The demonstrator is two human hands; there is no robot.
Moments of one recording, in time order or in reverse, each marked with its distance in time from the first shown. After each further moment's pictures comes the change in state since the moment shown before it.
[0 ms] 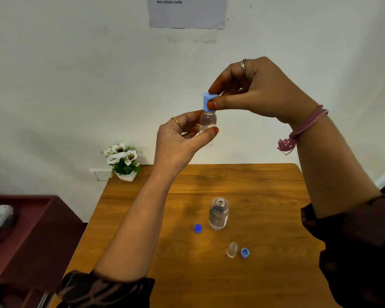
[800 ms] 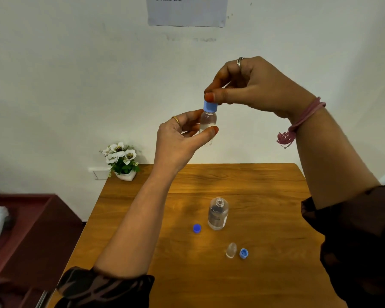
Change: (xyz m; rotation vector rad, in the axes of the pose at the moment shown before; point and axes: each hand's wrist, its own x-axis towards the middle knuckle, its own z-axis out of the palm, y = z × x) left_hand 0.006 -0.005 0.004 0.001 0.008 -0.008; right_hand 0.012 0.009 -0.002 0.031 -0.074 0.021
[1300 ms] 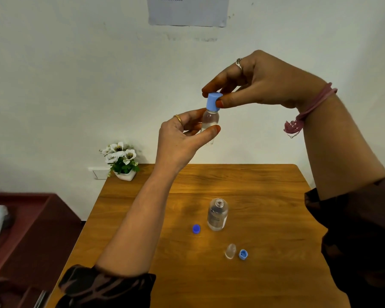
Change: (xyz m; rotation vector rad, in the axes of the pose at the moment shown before) left_hand 0.005 -0.001 0.003 -0.005 -0.010 0.029; right_hand 0.005 0.001 -0.018 -0.052 -0.192 -0.040
